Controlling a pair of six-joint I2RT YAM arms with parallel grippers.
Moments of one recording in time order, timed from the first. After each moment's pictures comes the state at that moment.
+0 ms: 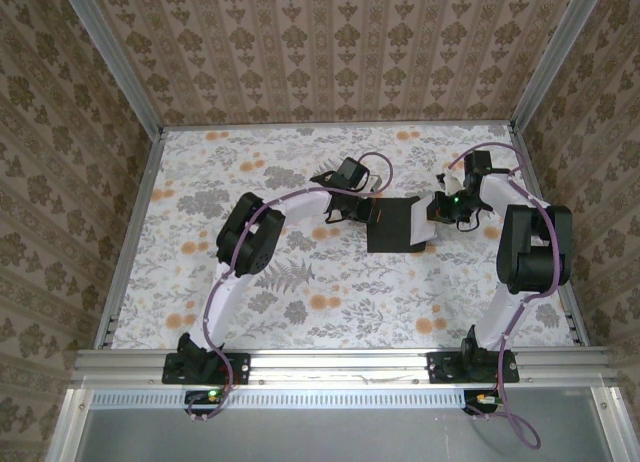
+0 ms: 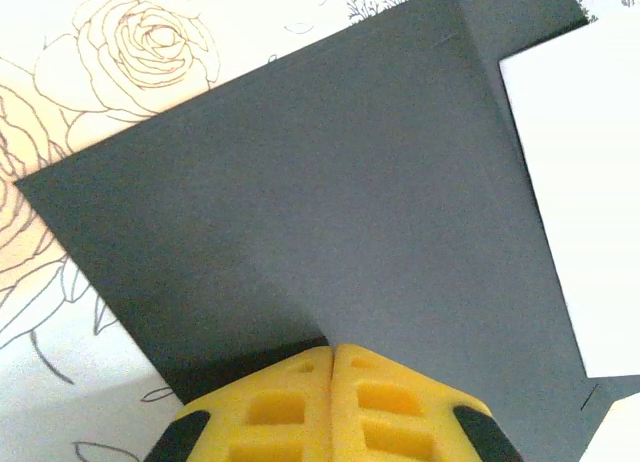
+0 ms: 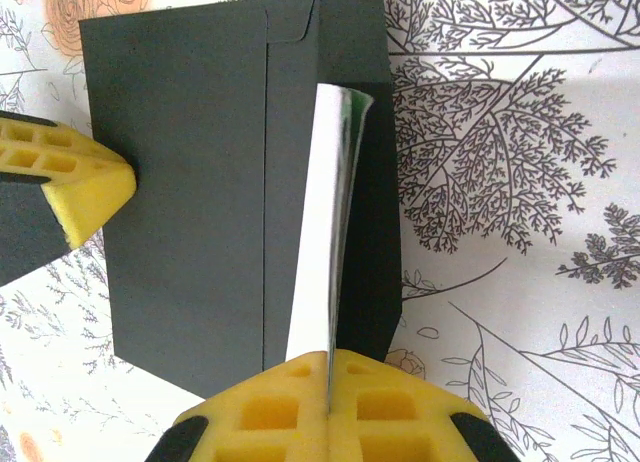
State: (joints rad) left arm -0.76 2.36 1.79 -0.39 0.41 -0.35; right arm -0.13 1.82 1.22 -0.74 -0.49 -0.02
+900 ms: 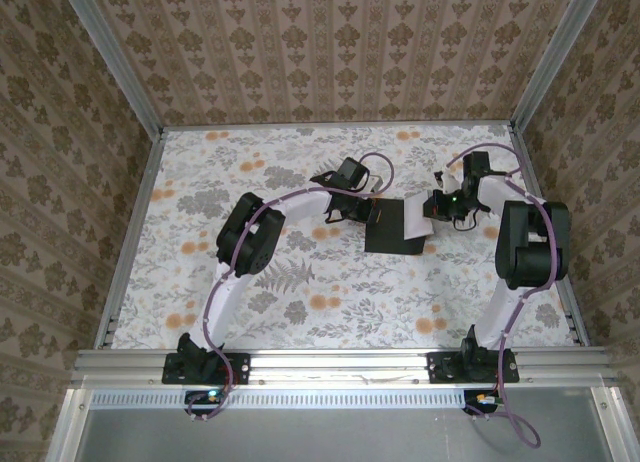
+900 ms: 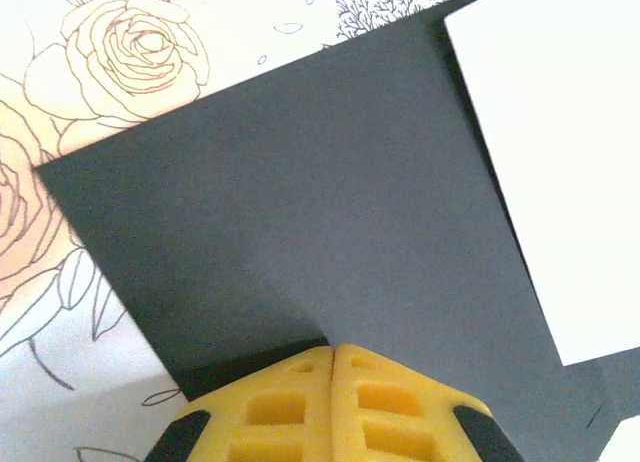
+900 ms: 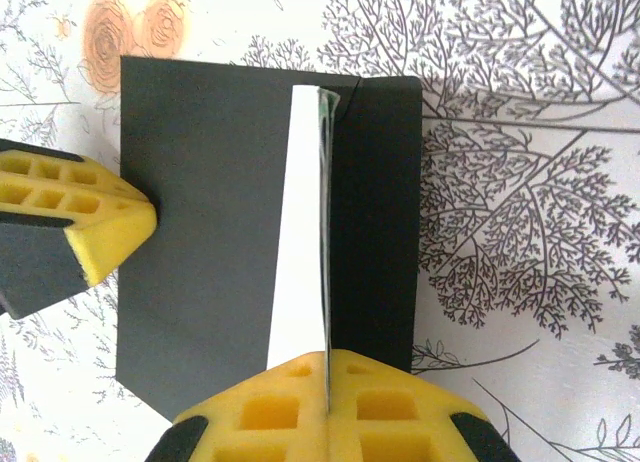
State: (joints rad) left arm -0.76 2.36 1.79 -0.39 0.41 -0.32; right arm -0.13 1.86 1.20 -0.63 -0.55 -0.02
